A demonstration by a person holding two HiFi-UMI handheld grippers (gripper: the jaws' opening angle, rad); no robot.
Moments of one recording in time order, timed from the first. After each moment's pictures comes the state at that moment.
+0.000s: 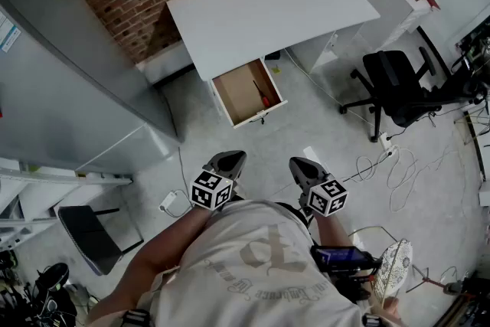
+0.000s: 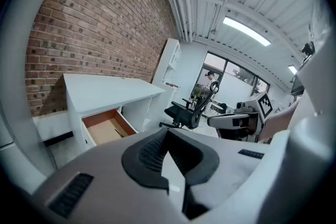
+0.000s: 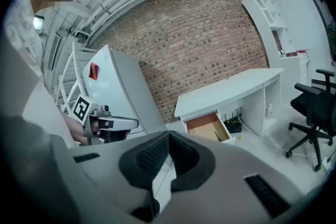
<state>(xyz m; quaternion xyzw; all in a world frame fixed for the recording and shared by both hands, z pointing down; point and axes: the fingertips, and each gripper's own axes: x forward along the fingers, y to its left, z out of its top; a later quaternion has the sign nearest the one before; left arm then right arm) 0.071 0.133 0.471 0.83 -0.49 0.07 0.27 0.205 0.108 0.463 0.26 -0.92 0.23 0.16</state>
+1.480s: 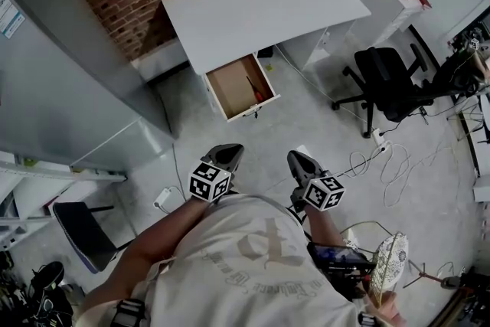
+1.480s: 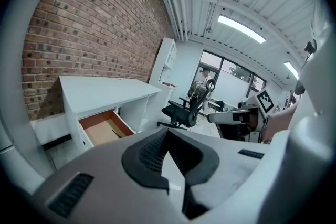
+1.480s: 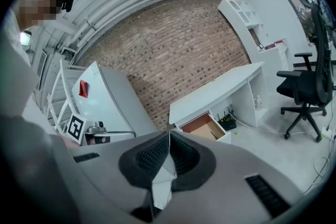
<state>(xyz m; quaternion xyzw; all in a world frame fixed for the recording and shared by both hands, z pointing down) 0.092 0.155 0.466 0.83 -0.48 0.08 0.26 0.231 0.128 0.452 0.32 -0.90 0.29 0.10</state>
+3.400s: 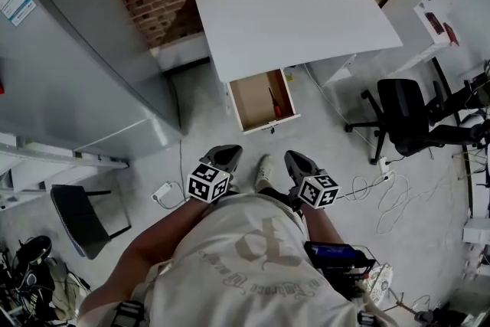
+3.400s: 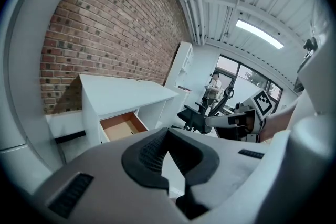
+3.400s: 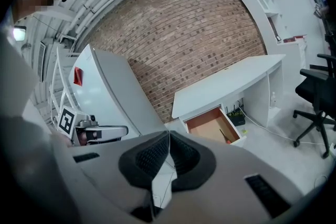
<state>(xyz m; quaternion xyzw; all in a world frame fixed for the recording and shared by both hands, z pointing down) 0.002 0.114 0.485 0.79 -0.54 0.06 0.29 0.134 0.058 0.485 0.27 -0.90 0.29 0.17</state>
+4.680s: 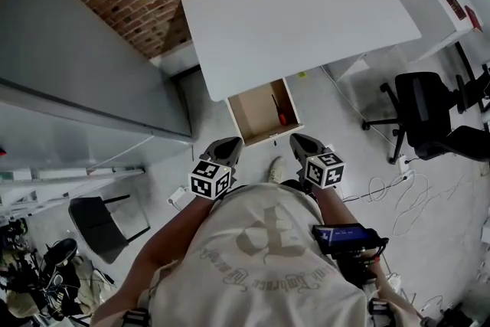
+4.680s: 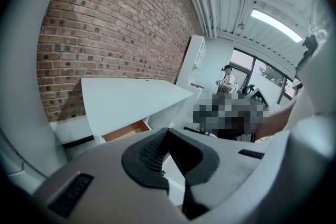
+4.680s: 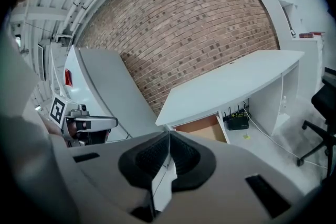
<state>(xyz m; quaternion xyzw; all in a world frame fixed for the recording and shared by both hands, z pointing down) -0.011 -0.023 0.486 0.75 -0.59 0.10 0.30 0.121 -0.102 0.516 0.22 -0.91 0.29 0.21</state>
